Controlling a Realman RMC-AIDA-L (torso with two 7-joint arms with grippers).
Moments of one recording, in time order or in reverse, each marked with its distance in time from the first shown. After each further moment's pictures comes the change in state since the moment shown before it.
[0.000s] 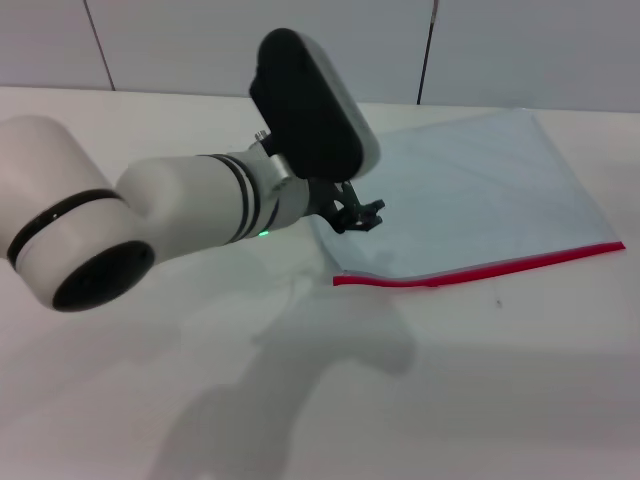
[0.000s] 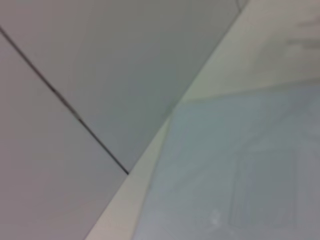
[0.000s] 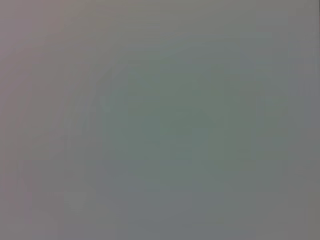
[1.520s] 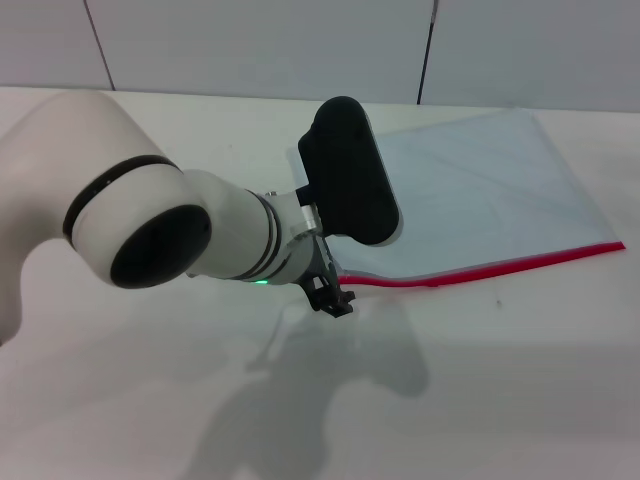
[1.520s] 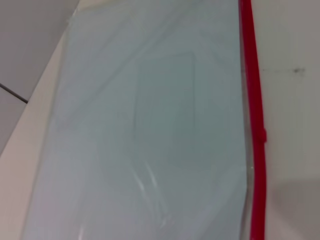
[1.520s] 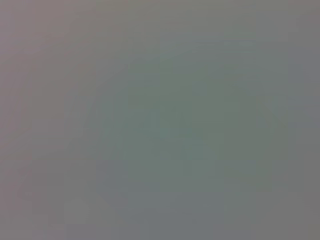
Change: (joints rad) left arm -0.058 -0.084 -0.063 -0.002 -0.078 -0.414 0.240; right arm 0.025 0.000 0.000 -0.002 0.000 0.025 0.000
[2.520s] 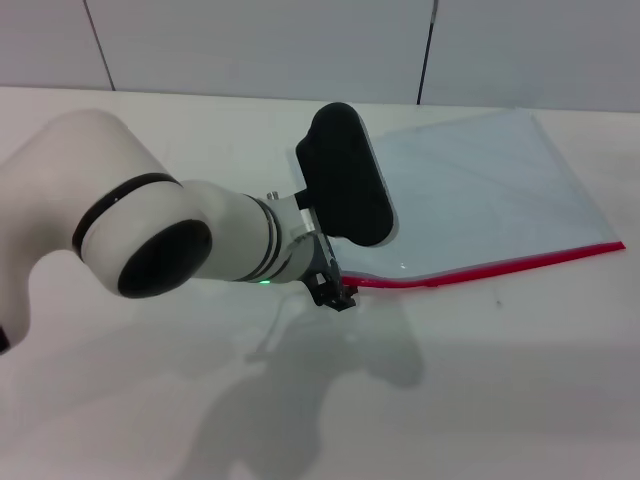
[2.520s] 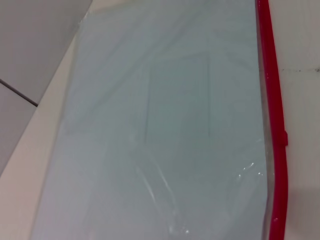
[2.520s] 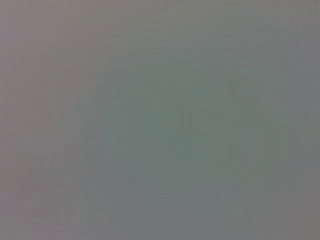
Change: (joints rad) left arm -0.015 -0.002 0.016 0.099 -0.005 0.124 -0.002; right arm 0.002 0.001 0.011 0.000 0.000 0.000 0.000
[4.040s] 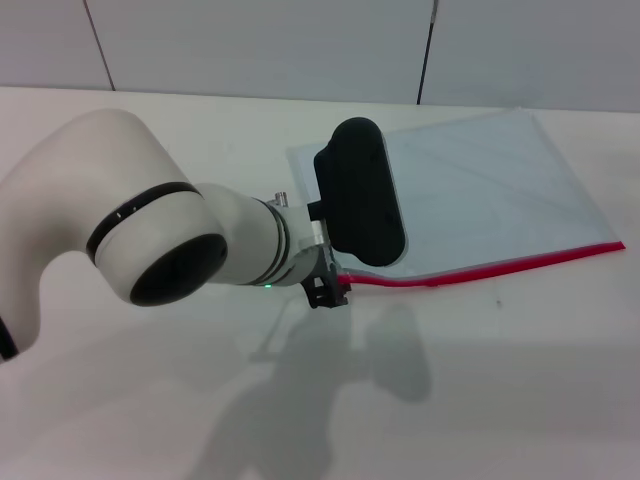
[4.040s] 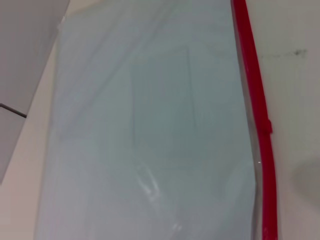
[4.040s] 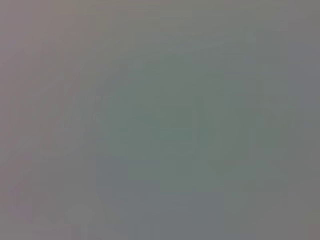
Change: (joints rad) left arm -0.012 -0.001 0.039 -0.029 0.063 -0.048 0.026; right arm 0.001 -0.001 0.001 0.000 0.000 0.000 0.000
